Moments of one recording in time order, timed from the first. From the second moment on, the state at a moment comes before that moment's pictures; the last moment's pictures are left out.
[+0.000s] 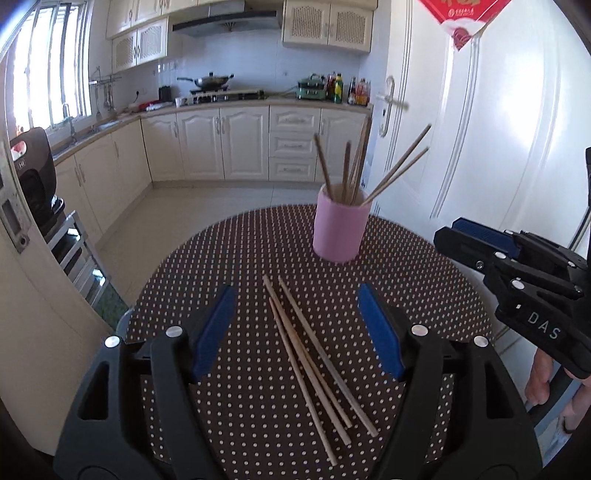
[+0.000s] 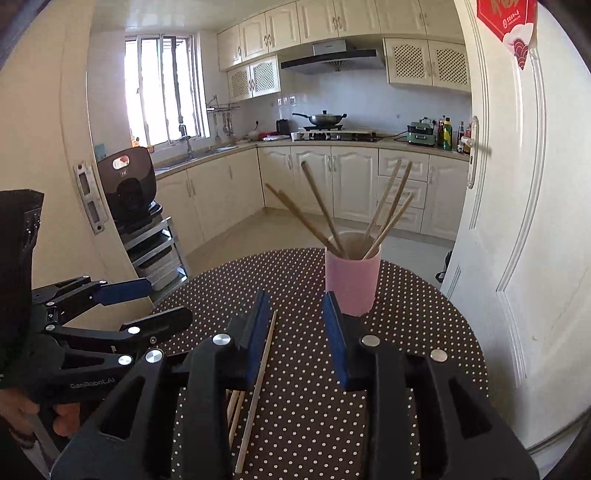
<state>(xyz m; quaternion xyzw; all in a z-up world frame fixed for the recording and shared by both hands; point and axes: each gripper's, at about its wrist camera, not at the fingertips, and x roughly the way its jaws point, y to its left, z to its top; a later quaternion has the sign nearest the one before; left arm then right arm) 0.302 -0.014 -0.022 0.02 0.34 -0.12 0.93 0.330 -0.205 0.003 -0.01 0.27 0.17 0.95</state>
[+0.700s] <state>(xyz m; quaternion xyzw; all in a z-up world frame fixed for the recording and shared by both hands) 0.372 -0.005 -0.147 0.01 0.51 -0.08 0.86 0.379 -0.170 -0.107 -0.01 0.42 0.18 0.89</state>
